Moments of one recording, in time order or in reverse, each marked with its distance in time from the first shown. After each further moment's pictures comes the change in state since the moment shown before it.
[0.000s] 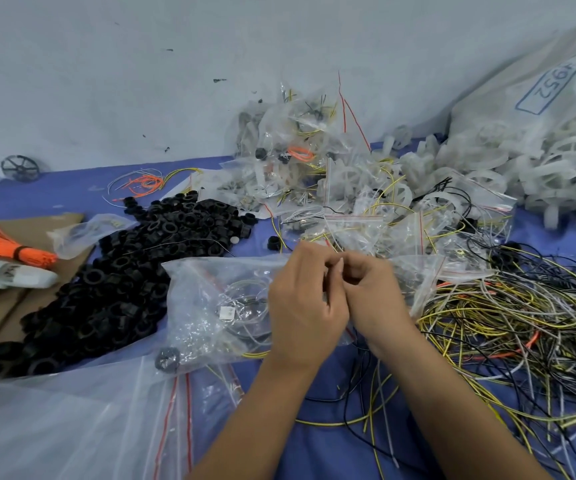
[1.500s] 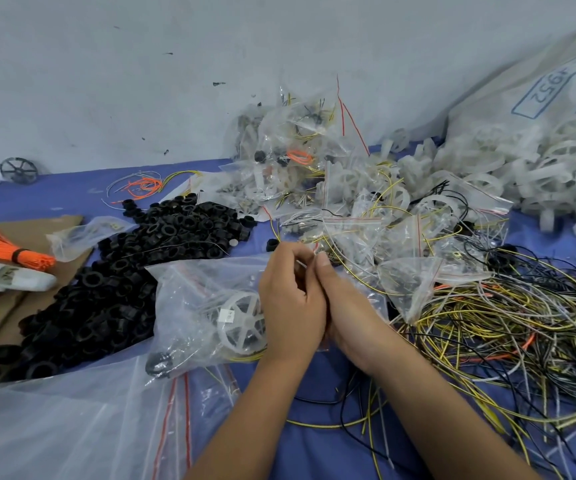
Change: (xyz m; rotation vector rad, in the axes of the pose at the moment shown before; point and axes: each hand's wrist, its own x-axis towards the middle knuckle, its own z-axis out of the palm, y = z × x) left_hand 0.001 -0.013 0.002 -0.132 0.022 -0.337; right_hand -0.011 -0.007 0.022 0.174 -0.230 0.378
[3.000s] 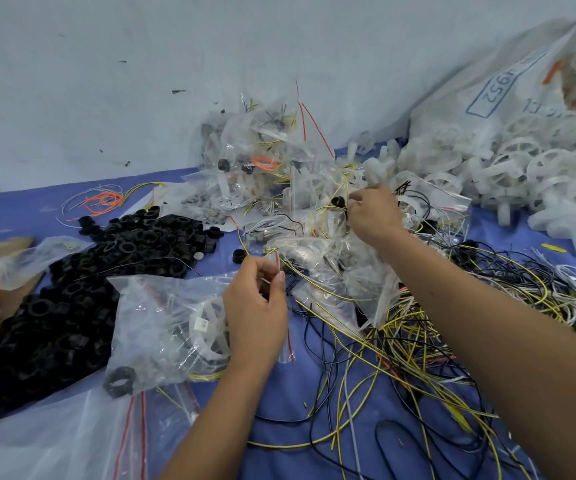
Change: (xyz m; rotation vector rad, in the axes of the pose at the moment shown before) left_hand 0.007 -0.017 0.009 0.045 -0.153 -0.202; right_hand 0.122 -0.070 -0.136 -1.044 0.596 -0.119
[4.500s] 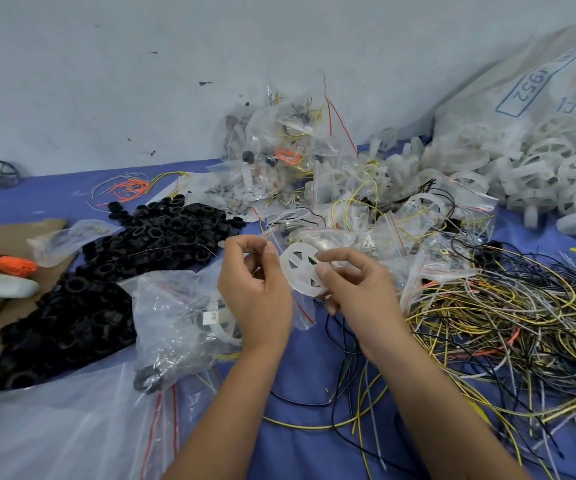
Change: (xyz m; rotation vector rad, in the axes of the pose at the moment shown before) left_hand 0.006 0.012 -0.015 -0.245 0.342 0.022; right_hand -0.166 -0.029 0.033 1.082 -0.193 0.044
